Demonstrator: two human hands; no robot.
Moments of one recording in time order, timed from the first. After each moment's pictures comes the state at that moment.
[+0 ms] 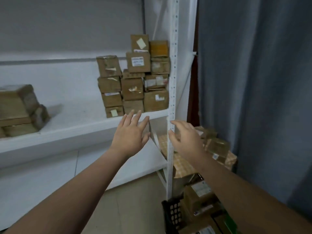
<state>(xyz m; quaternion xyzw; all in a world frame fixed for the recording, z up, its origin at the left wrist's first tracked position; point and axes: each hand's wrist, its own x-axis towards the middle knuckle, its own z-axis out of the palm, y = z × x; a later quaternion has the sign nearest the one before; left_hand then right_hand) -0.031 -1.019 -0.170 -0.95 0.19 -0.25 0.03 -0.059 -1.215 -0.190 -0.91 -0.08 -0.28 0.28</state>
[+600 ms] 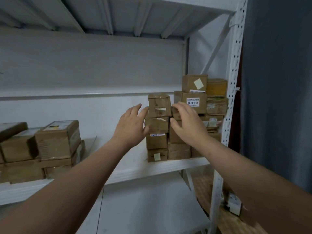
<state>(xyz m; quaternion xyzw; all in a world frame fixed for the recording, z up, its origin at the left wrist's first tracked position) 0.133 -0.836 -0.043 -0.93 0.11 -0.36 -0.03 0.130 -1.034 -0.036 -0.89 -0.20 -0.33 0.24</state>
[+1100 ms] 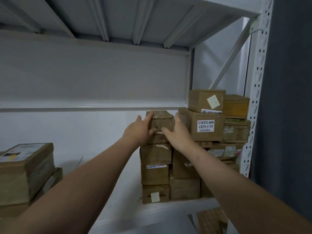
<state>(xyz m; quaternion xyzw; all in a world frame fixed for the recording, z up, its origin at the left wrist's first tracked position) 0.323 -0.846 -0.012 -0.95 0.09 -0.25 -0.13 0.318 -0.997 -0.023 -0.86 -0.14 -0.19 0.46</state>
